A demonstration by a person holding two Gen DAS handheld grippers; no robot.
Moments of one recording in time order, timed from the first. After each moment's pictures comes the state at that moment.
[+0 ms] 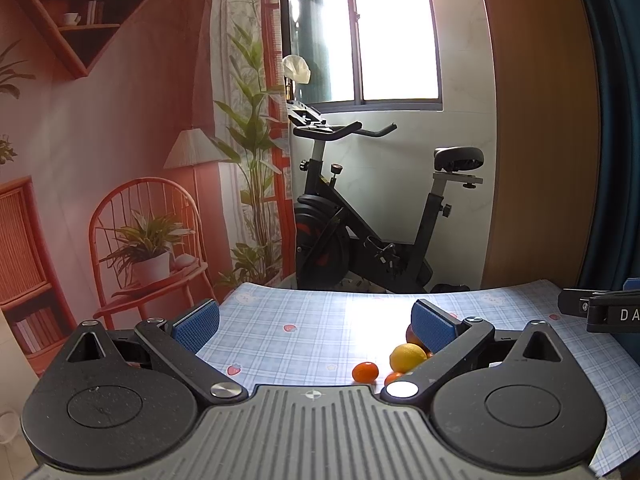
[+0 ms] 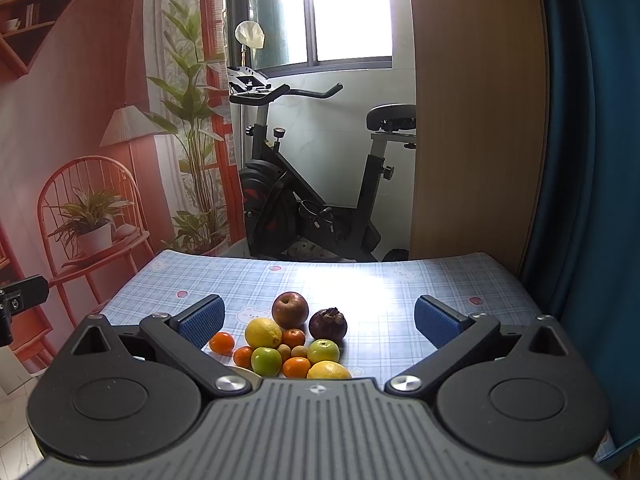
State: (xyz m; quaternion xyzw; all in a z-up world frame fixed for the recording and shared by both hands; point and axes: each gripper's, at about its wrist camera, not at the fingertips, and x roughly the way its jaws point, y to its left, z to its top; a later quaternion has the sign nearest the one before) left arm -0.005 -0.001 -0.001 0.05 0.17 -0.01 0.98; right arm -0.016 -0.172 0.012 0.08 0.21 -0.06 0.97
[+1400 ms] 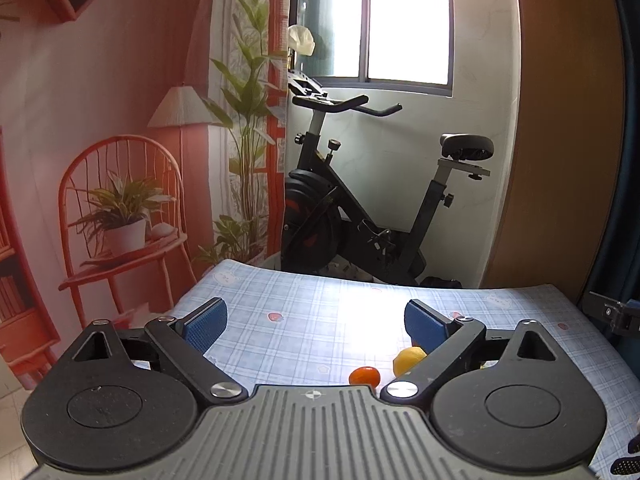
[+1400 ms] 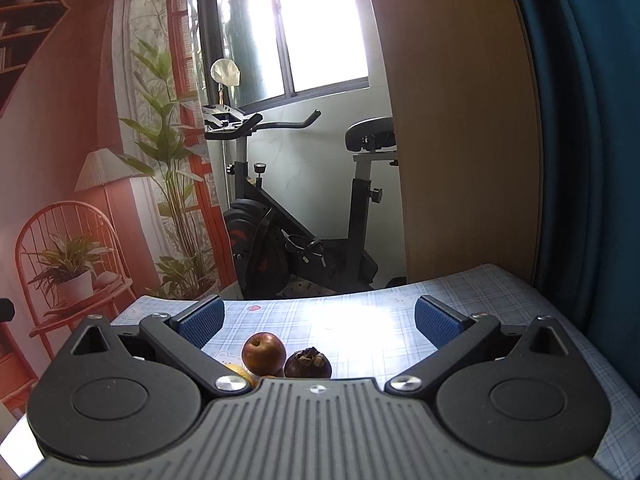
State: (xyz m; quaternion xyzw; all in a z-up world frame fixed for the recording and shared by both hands) left arm 0.077 0.030 -0.038 0.00 0.21 -0.03 0.98; right arm 0.045 -0.222 -0.053 0.13 0.14 -0.07 0.98
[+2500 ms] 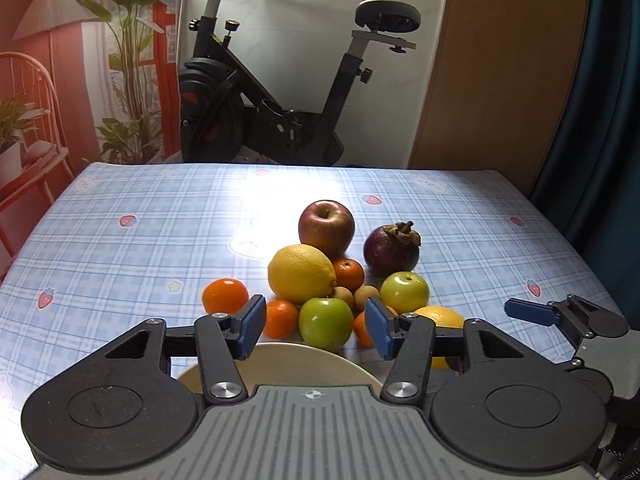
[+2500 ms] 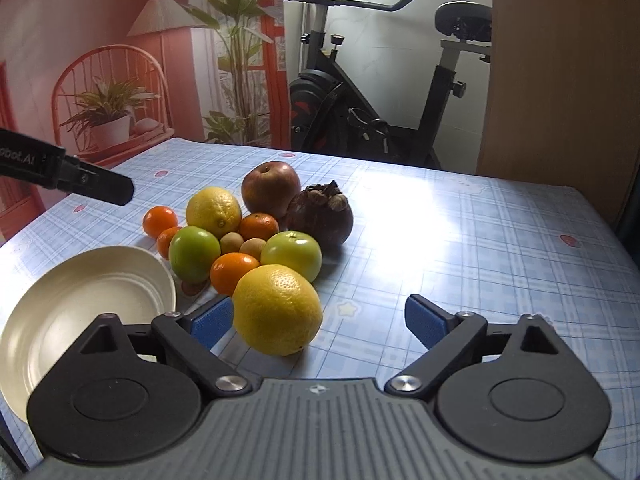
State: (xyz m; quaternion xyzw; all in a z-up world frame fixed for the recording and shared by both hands) left arm 0.161 -0.057 -0.153 0.03 0.36 -0.16 0.92; right arm 0.095 -0.240 -0.186 0.03 0.28 0.08 0.96
